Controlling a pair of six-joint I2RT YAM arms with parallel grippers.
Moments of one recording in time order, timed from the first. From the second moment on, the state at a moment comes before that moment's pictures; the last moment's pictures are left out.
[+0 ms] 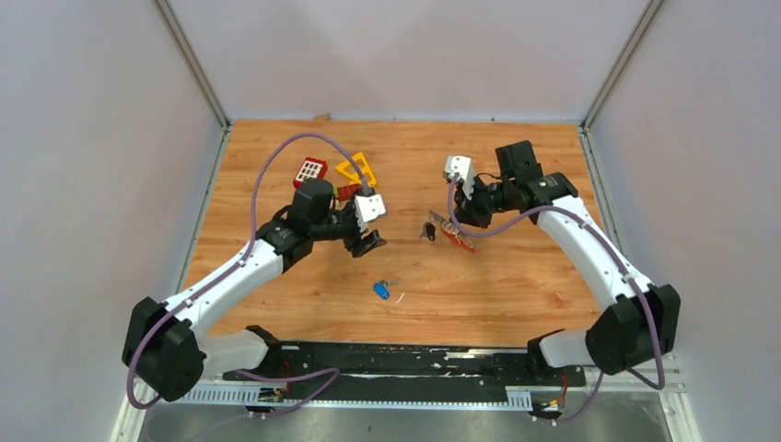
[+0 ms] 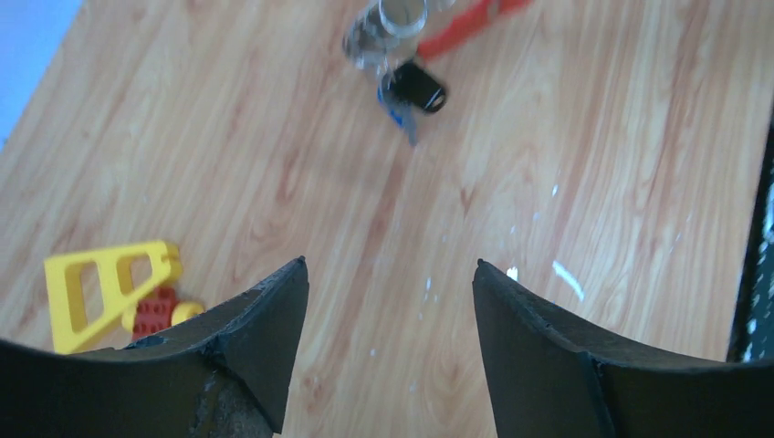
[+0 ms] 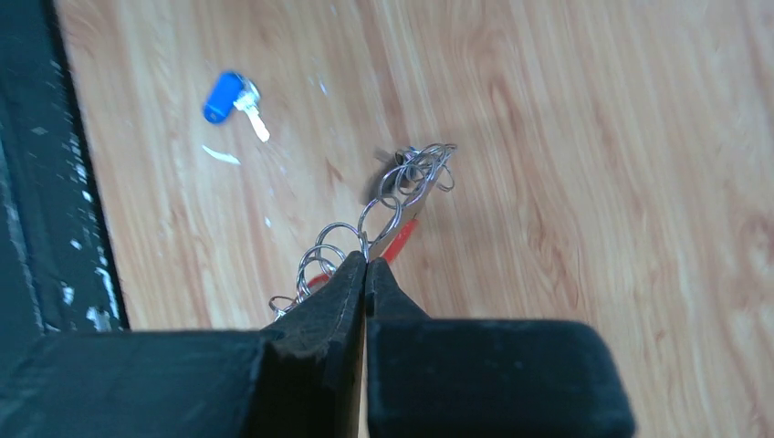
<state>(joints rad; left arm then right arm) -0.58 1.18 0.83 -0.20 0.52 0.51 0.33 1.41 1.25 -0.81 -0.66 -0.75</state>
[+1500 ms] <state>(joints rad) -0.67 1.21 0.87 0.10 0.91 0.32 0.53 1.18 0.98 -0.29 -0.99 -0.46</state>
